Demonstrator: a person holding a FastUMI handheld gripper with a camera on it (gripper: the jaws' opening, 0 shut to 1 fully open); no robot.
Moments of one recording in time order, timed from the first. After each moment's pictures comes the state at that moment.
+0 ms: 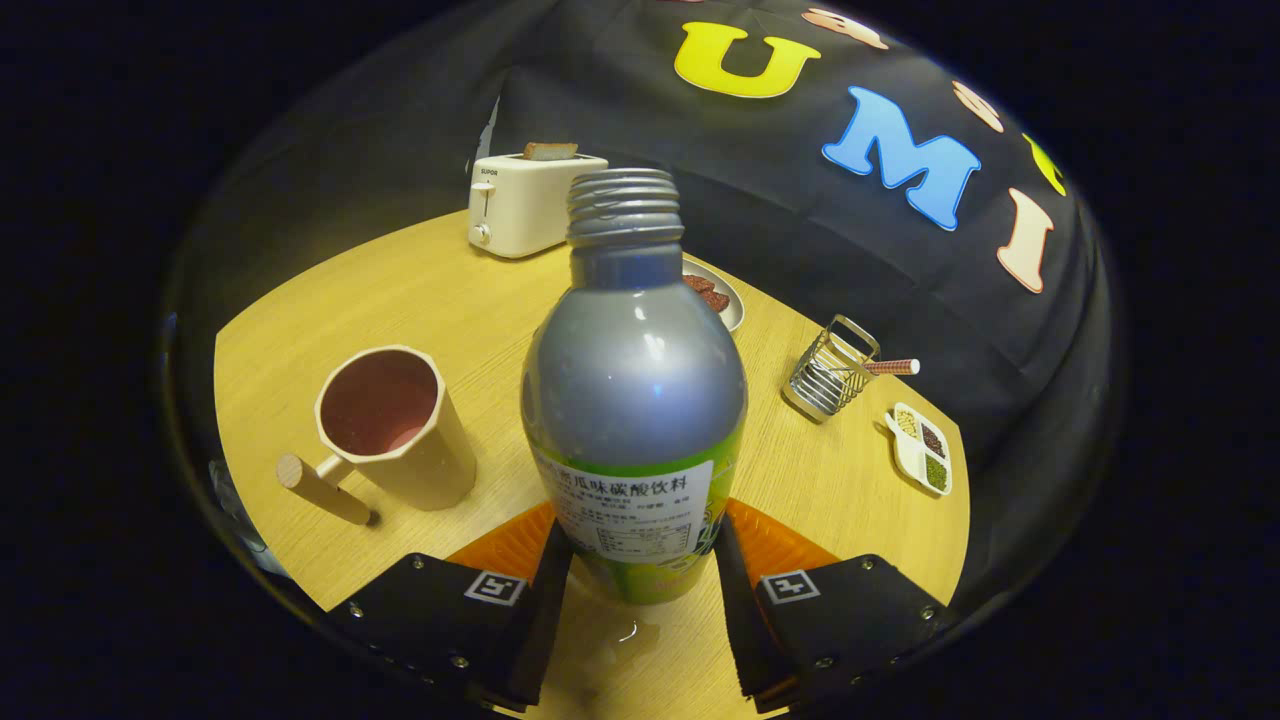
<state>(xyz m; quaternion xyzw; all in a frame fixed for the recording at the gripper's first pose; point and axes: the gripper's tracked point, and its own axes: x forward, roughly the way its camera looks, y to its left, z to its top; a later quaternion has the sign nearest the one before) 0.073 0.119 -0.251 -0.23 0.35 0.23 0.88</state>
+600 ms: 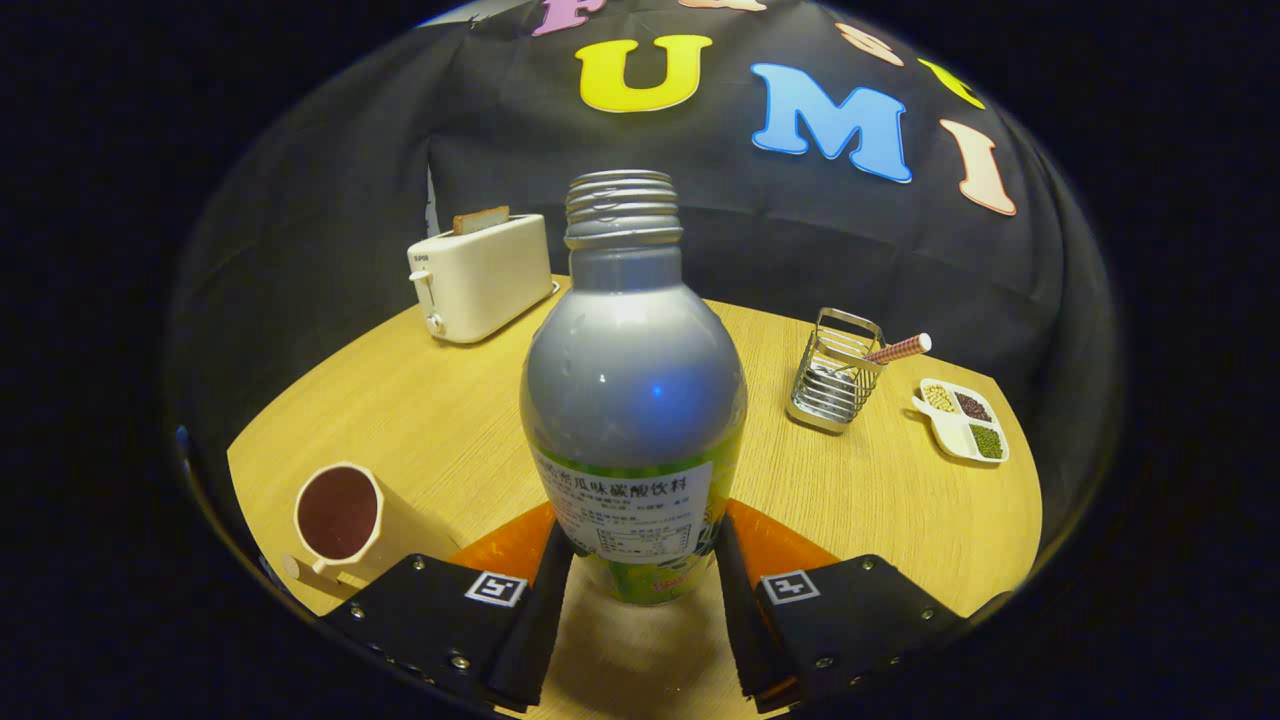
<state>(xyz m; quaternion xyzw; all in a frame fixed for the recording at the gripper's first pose) 0.132 0.133 -0.254 -0.08 0.31 0.22 0.92</state>
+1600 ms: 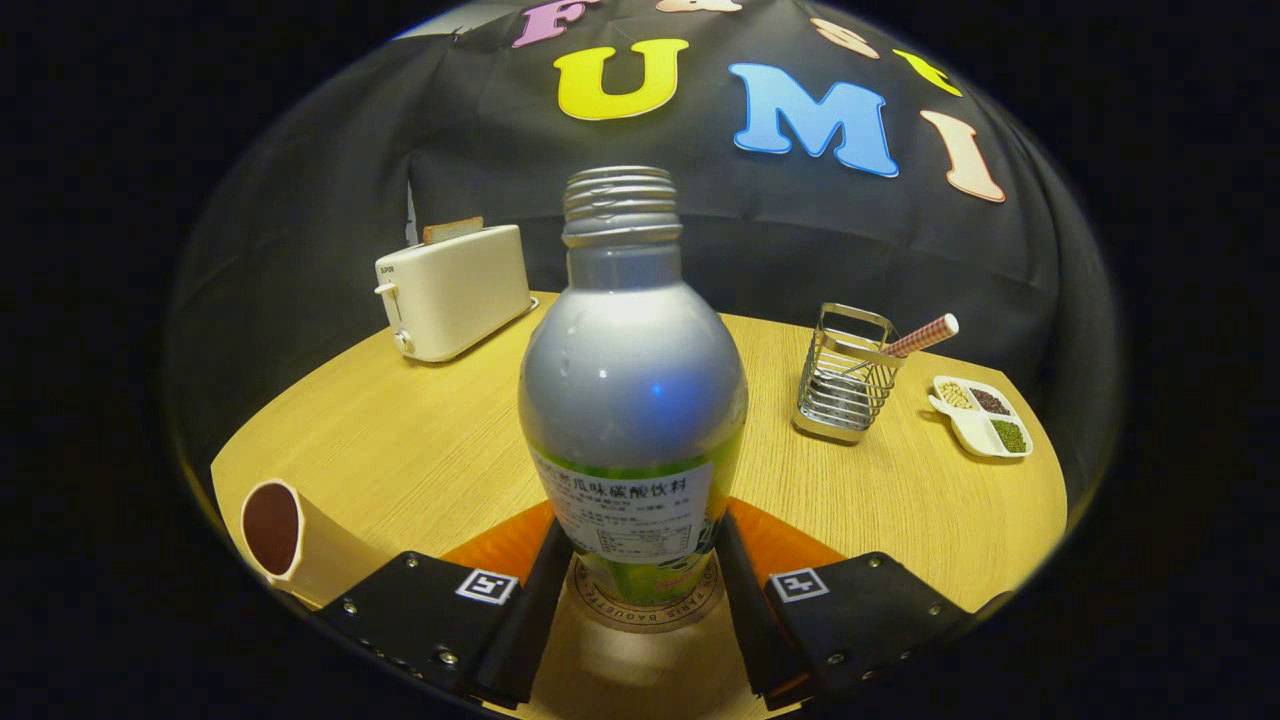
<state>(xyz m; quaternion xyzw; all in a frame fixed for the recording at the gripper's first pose) 0.160 0.146 -0.284 -0.07 0.28 0.21 0.93</state>
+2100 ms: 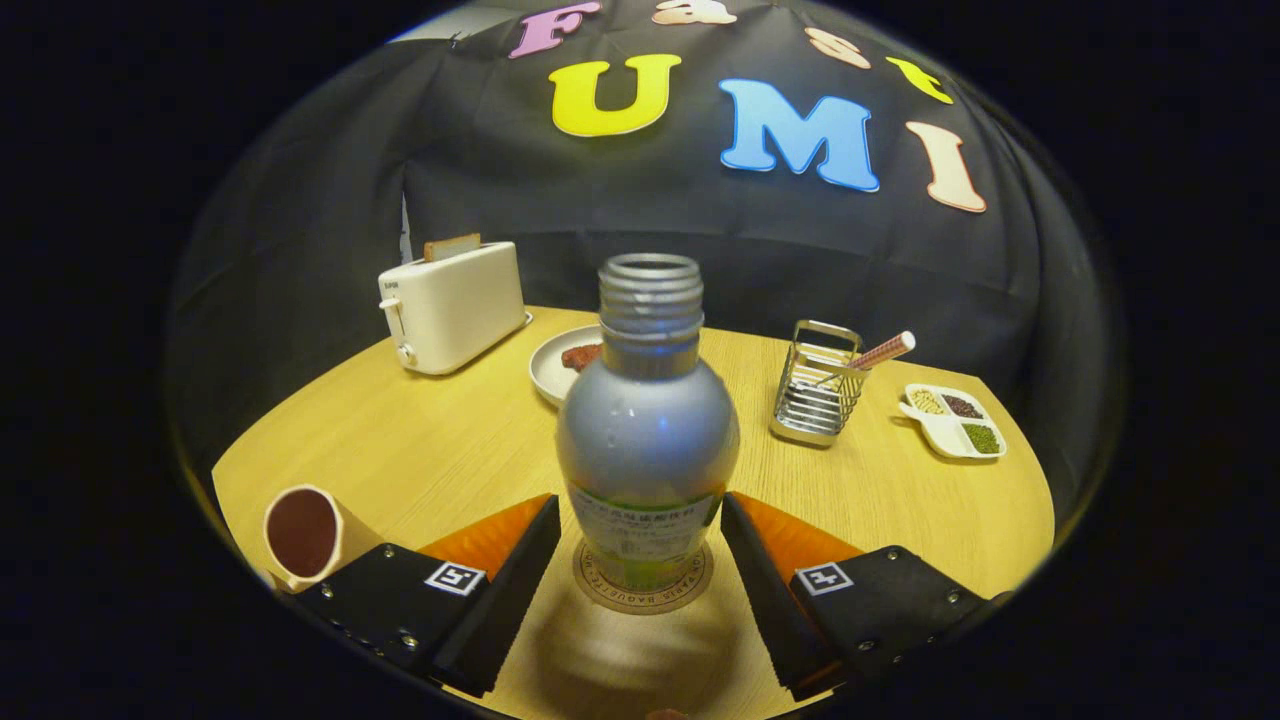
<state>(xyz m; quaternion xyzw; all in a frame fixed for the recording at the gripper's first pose) 0.137 0.136 -0.240 -0.06 0.25 0.18 0.95</state>
